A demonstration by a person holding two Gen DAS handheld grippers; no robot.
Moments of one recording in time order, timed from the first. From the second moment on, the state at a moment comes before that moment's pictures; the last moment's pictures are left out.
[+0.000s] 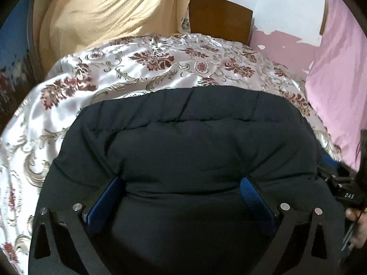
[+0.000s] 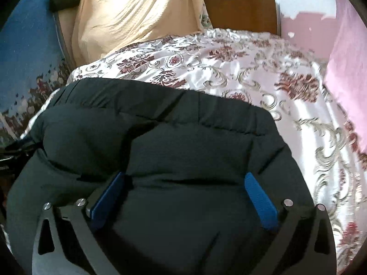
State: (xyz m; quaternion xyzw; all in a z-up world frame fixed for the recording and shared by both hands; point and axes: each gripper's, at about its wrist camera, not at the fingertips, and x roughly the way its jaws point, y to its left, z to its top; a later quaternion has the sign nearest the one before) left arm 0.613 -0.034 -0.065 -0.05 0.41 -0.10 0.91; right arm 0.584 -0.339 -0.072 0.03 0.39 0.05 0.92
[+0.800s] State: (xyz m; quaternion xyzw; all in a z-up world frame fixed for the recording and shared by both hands) left arm 0.617 -0.033 -0.078 -0.07 0.38 -0.12 0.92; right arm 0.598 -0.362 -0.100 0.12 0.37 0.10 0.91
